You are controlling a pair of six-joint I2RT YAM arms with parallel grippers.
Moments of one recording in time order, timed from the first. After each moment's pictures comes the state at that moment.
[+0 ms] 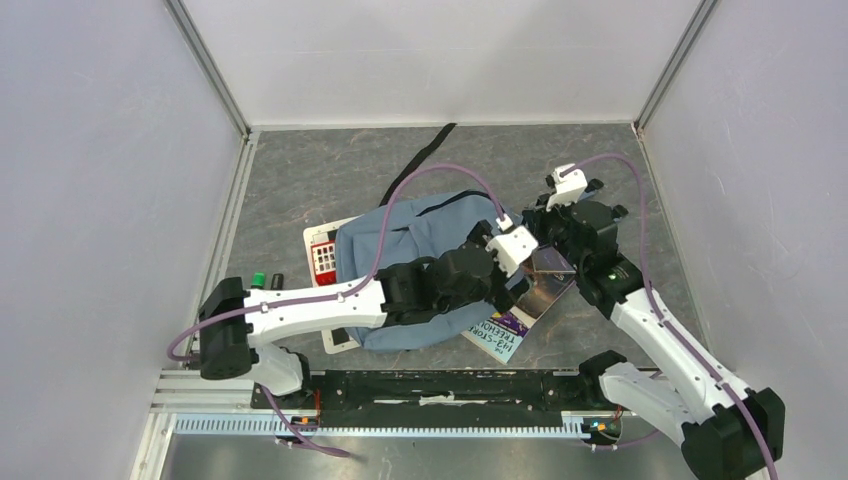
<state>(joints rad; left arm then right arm) -1.29 1.48 1.19 -0.13 -0.31 0.00 0.41 0.93 0.69 -0.04 0.04 0.10</state>
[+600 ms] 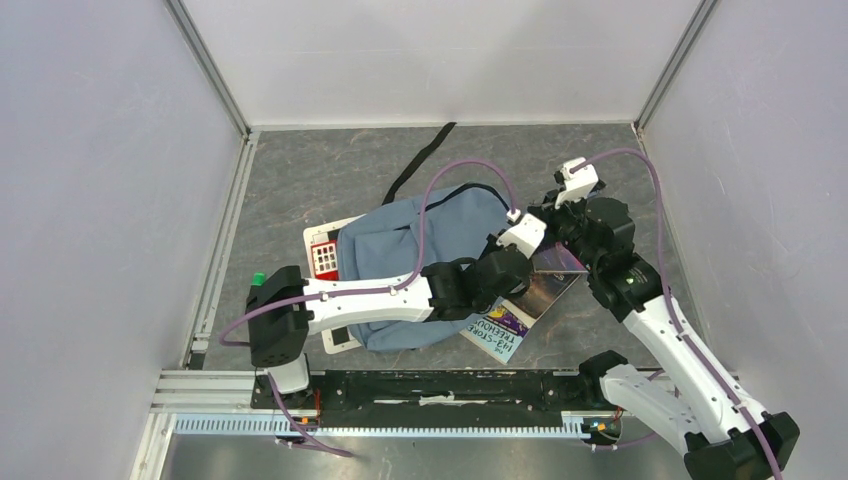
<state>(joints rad) -1.29 1.74 1.35 -0.13 -0.67 -0.23 0.41 0.85 0.81 -0.20 0.00 0.07</state>
